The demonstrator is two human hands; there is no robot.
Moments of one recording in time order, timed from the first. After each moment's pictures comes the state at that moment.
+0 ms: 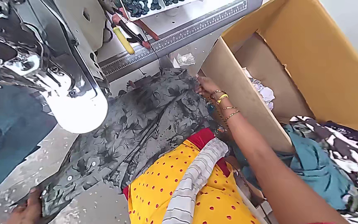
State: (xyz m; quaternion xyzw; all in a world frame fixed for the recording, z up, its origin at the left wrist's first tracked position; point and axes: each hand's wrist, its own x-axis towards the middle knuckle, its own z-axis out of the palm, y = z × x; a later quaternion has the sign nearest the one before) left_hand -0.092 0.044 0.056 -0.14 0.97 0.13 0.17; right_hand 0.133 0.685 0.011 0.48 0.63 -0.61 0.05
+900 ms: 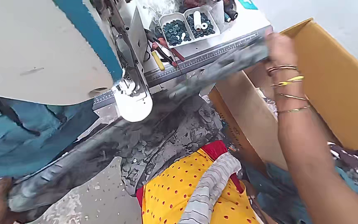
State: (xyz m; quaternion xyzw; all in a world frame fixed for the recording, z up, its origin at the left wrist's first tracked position) left_hand -0.111 0.095 0.185 -0.11 0.92 0.37 0.07; right_hand 0.127 0.761 0.200 0.39 0.68 -0.51 -0.35
